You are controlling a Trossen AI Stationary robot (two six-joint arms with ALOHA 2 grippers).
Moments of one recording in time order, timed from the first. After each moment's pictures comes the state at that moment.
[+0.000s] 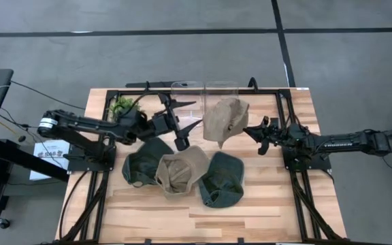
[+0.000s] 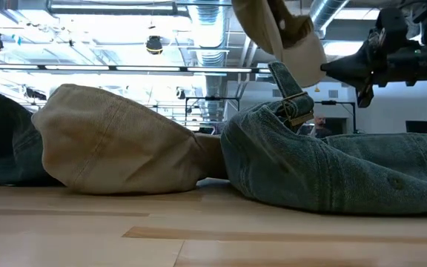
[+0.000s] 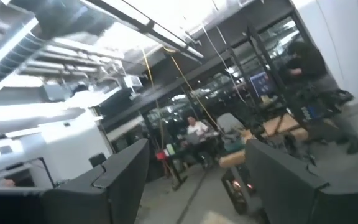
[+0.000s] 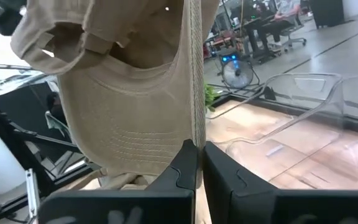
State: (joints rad) left arm -0.11 1.38 1.07 0.76 -0.27 0.65; right arm -0.11 0.51 0.03 0.53 0.14 0.36
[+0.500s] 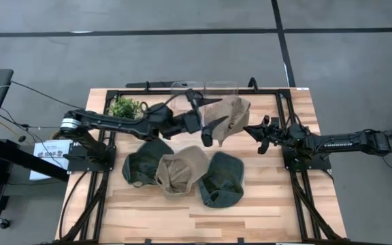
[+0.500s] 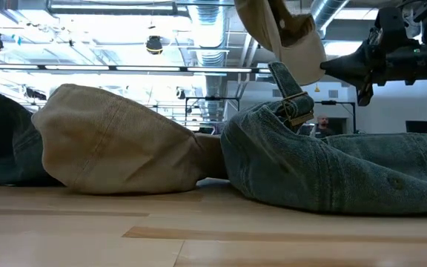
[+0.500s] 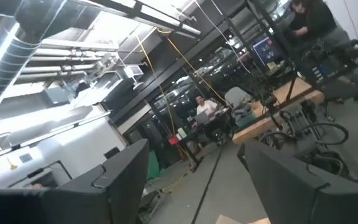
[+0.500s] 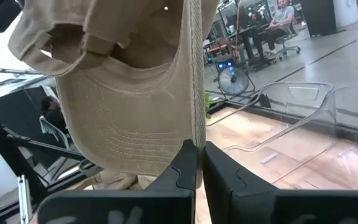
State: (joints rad) left arm -0.07 1.66 1.36 0.65 -0.27 0.79; right arm -0.11 0.51 0.03 0.56 0.16 0.34
